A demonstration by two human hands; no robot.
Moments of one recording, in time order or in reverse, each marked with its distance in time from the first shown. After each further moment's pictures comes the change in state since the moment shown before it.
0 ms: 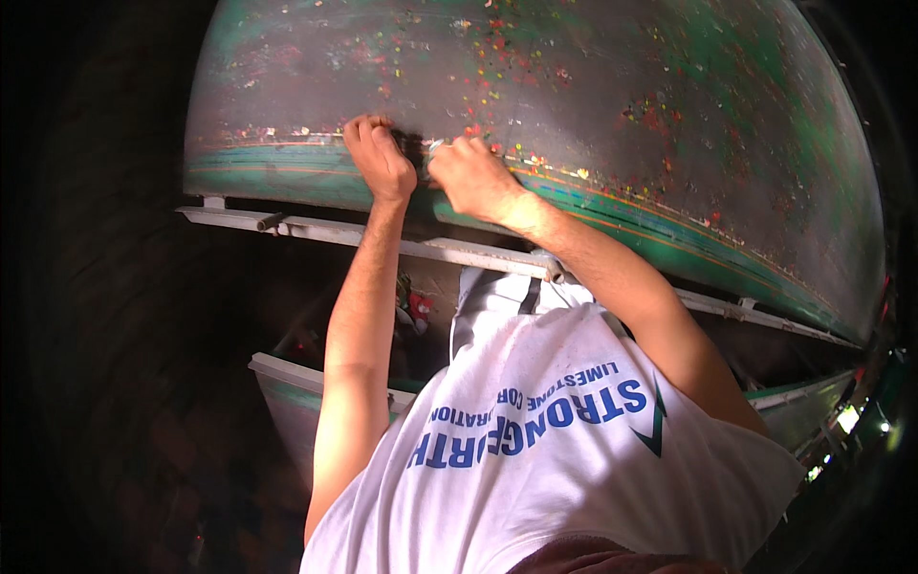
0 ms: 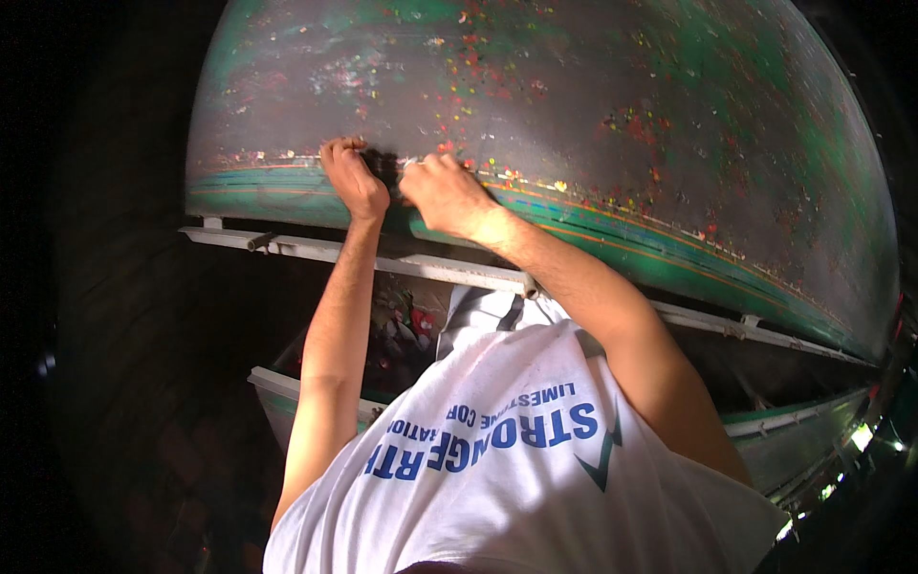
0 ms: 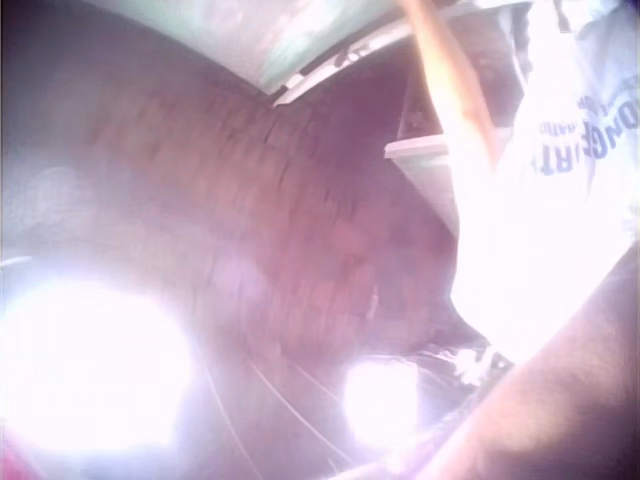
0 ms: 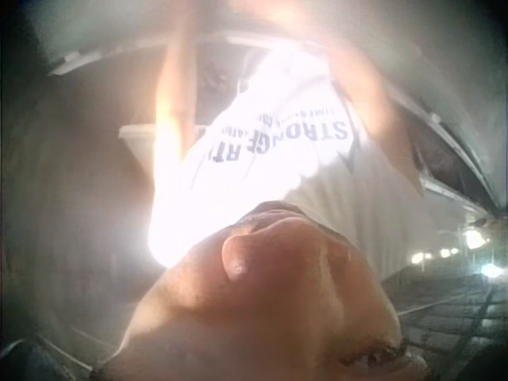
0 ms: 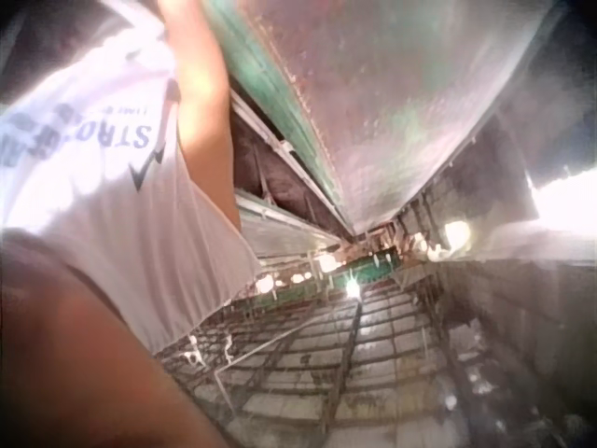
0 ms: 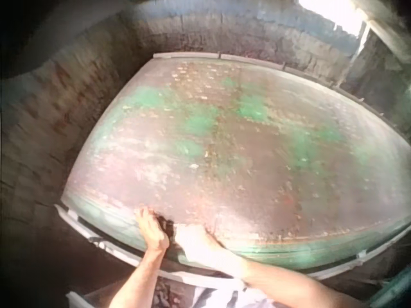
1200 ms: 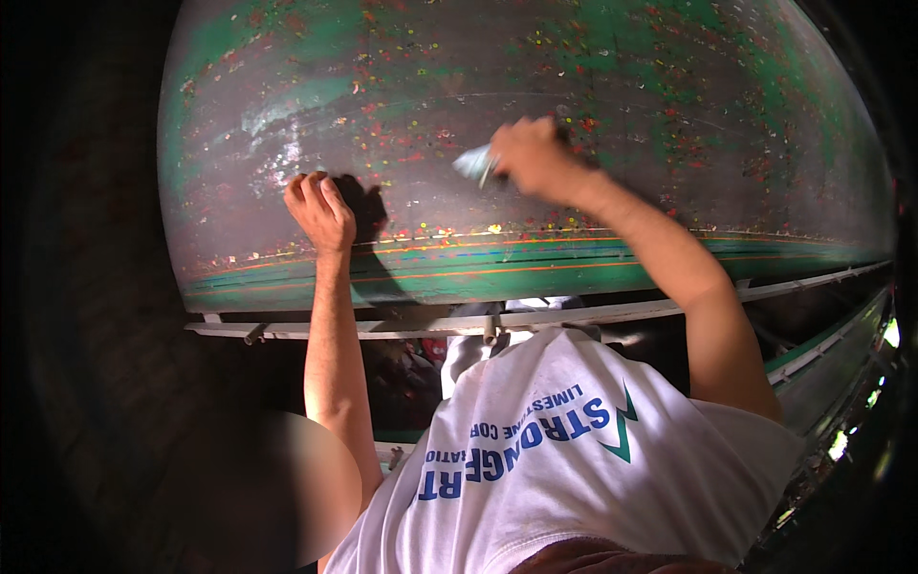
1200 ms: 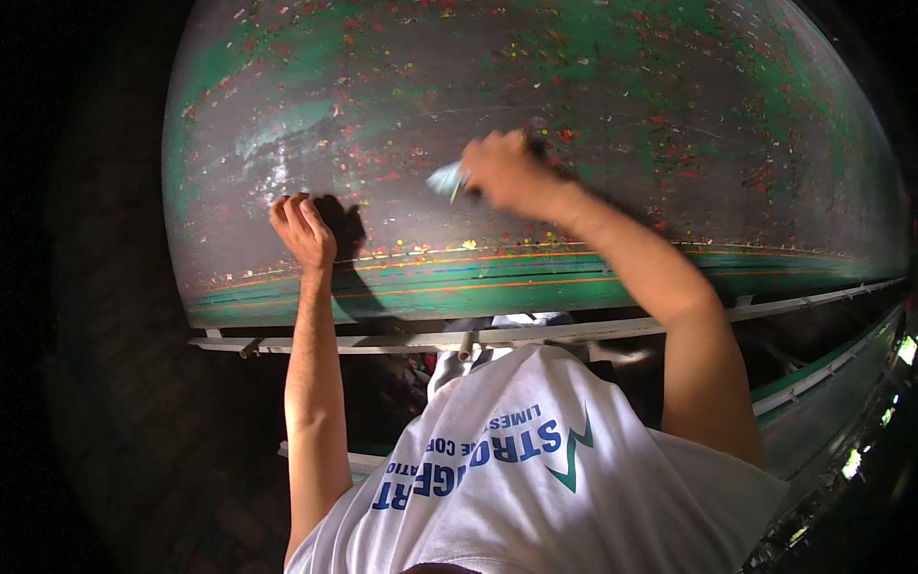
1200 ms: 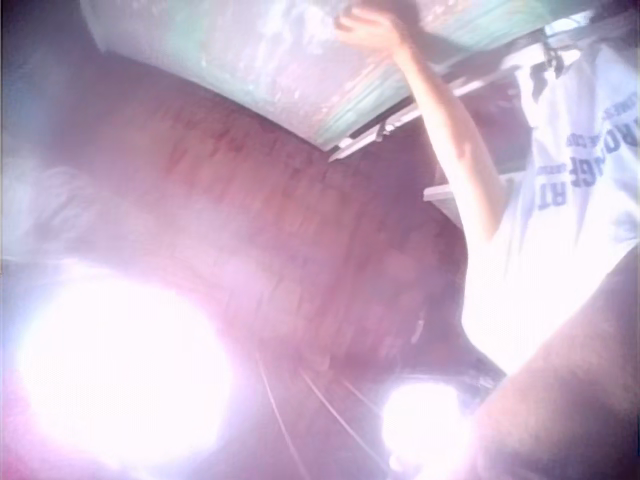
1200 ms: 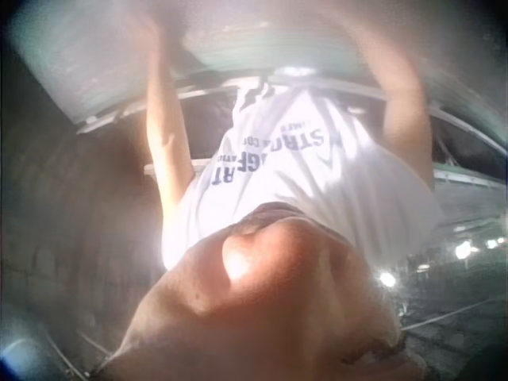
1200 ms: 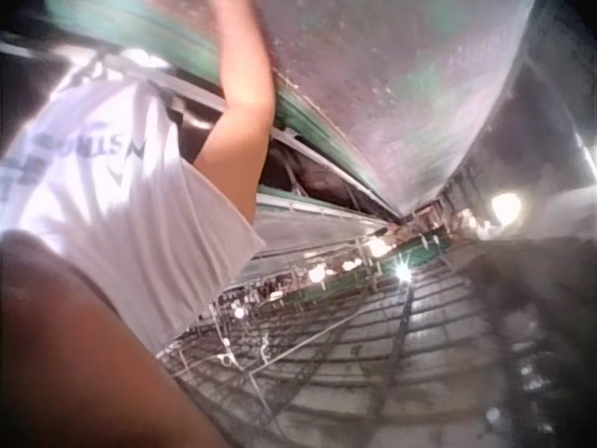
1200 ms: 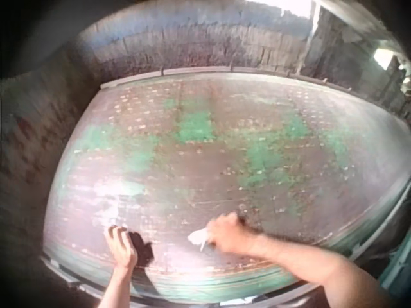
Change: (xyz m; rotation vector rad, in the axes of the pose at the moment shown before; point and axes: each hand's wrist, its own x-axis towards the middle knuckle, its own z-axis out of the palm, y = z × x) left_hand 0.056 0.011 0.069 0.303 -0.187 0.204; right_hand -0.124 0.190 -0.138 -0.079 -0.197 0.329
